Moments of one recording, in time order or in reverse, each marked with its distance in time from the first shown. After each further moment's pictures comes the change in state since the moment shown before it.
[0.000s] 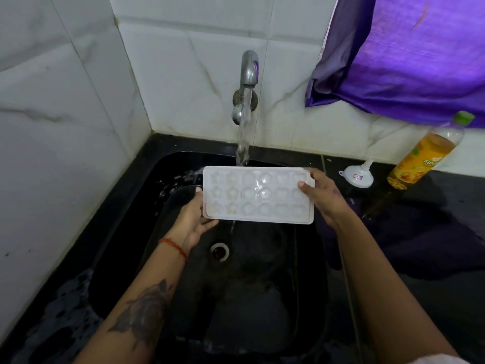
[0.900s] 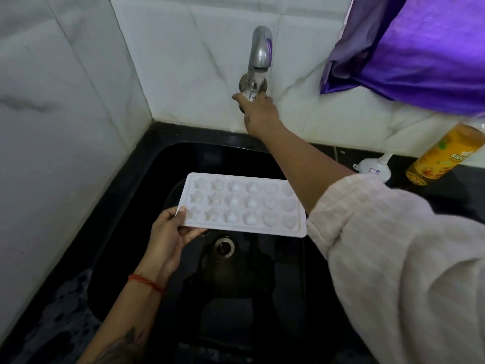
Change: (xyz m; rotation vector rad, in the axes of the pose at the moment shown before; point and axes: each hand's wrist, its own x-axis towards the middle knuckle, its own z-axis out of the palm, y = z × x) left_hand -0.018 -0.018 -0.048 -0.159 0.125 0.199; right_hand 0.138 -0.098 0.135 -1.319 -0.042 -0.367
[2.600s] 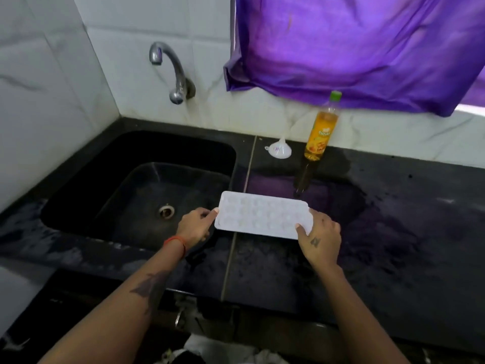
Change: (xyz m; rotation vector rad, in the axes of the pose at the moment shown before) left_hand -0.179 -0.156 0.155 1.023 -0.082 0.182; right_hand -0.458 0.263 0.049 0.352 0.222 0.480
